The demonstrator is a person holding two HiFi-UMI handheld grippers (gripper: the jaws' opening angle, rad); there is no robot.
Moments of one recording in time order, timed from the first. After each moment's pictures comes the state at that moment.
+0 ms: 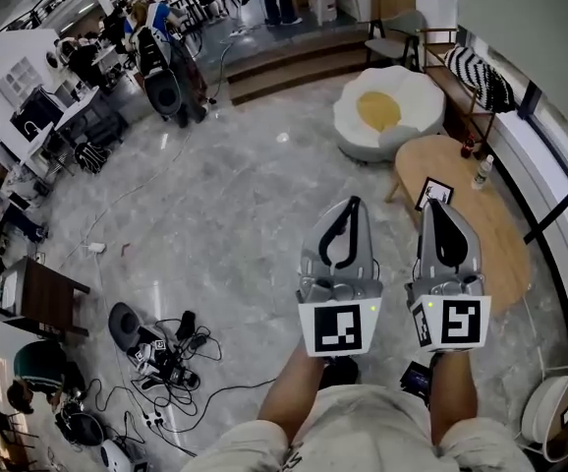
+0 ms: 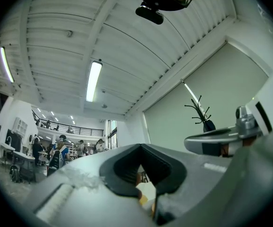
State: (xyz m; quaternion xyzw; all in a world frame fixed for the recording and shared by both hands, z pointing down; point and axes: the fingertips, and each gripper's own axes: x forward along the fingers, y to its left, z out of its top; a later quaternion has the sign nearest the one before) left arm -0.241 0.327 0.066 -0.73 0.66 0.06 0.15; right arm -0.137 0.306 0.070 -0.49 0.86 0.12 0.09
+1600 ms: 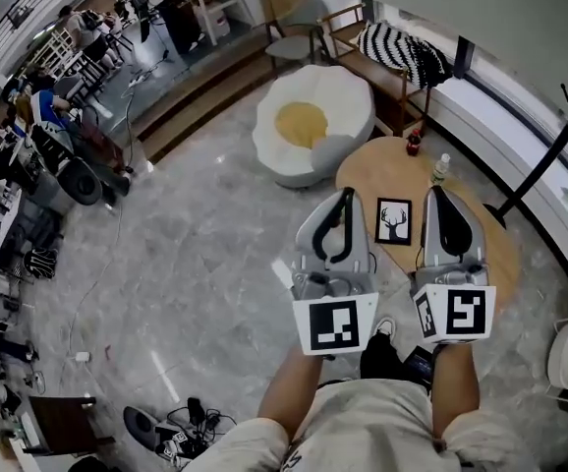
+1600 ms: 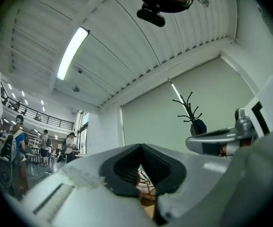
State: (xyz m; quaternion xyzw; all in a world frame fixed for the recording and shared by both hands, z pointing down) left arm -0.152 -0.007 0.084 -0.84 0.52 0.05 0.12; right arm -0.036 0.007 0.090 -0.65 0.75 0.10 0.06
